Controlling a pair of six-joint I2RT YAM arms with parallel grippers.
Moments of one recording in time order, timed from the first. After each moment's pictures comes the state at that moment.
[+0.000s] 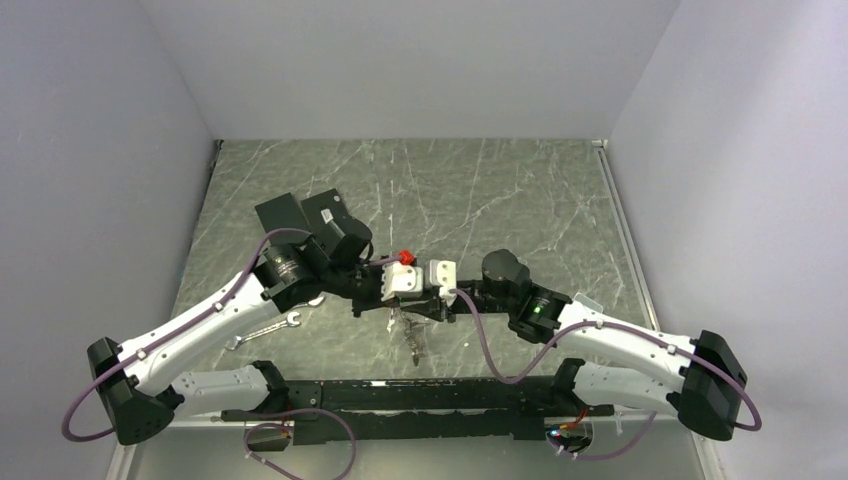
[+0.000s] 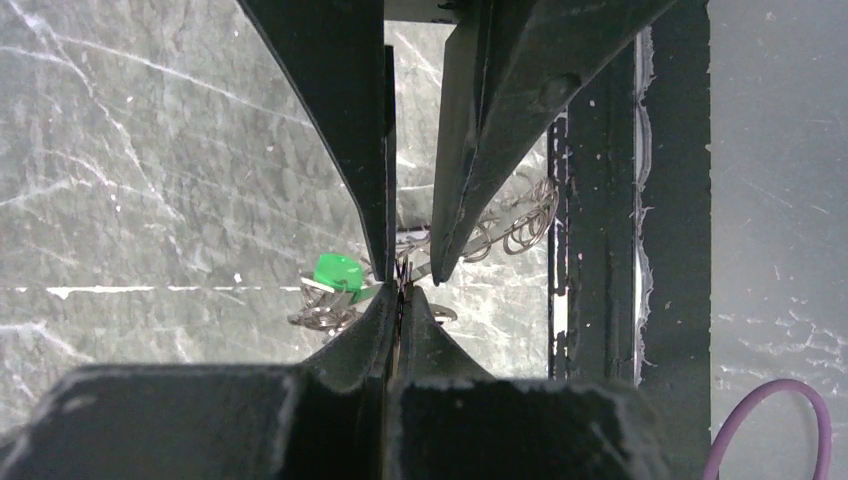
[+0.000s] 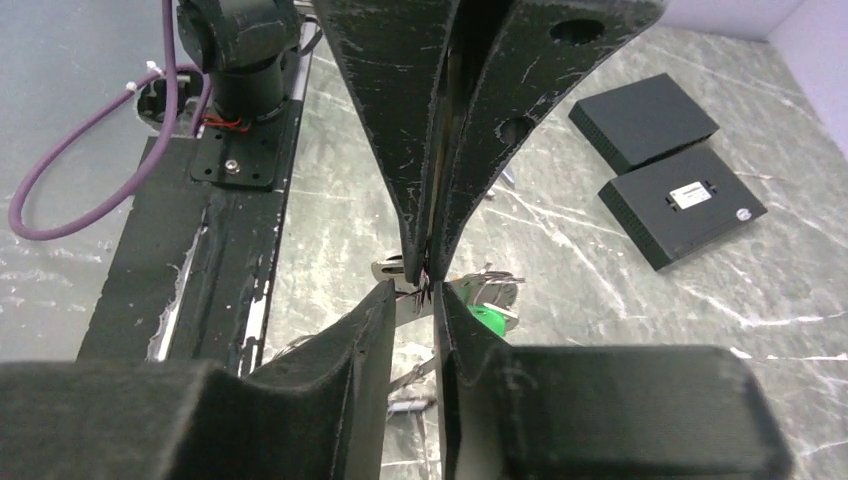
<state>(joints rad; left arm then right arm) -0.89 1.11 1.12 -0.80 0.45 0.54 0.97 1.01 0.61 0.23 -0.55 -0.28</state>
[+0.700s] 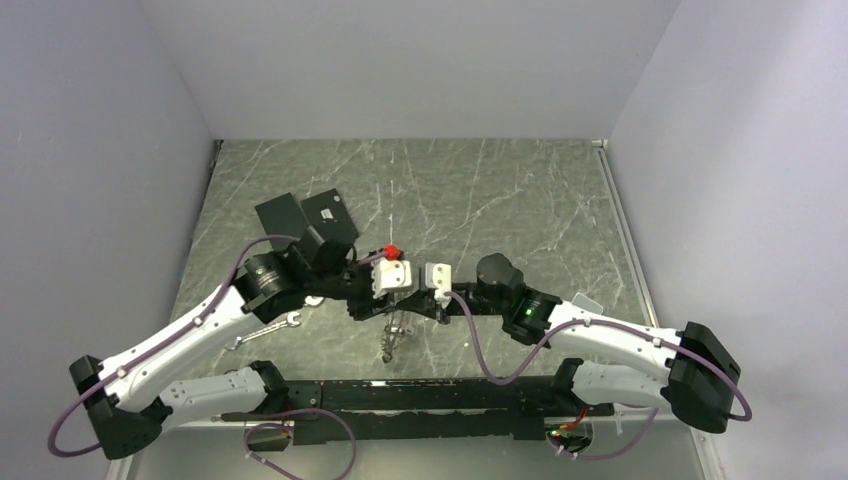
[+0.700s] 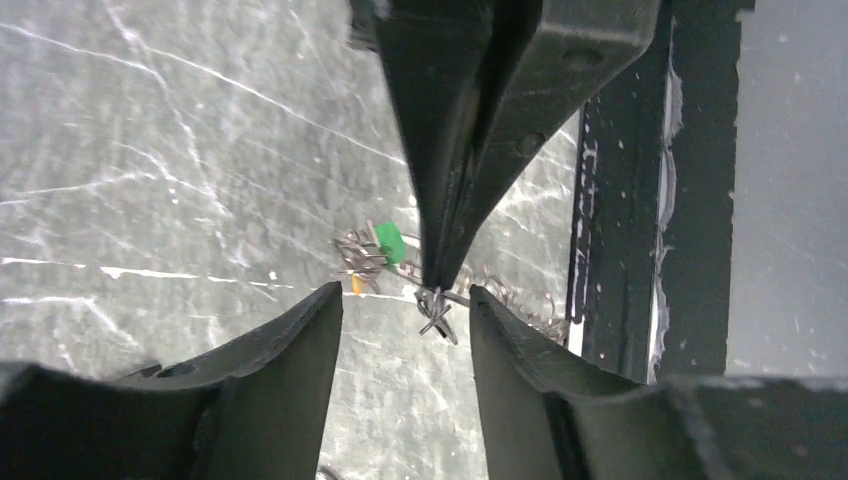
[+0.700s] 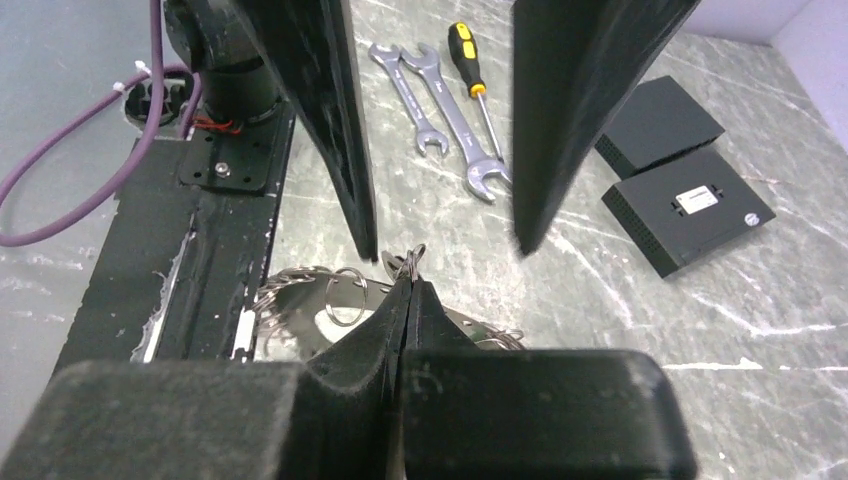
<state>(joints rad) -0.89 1.04 1.08 -0.74 0.41 0.47 0.98 1.09 0.60 0.33 -0.55 -0.28</state>
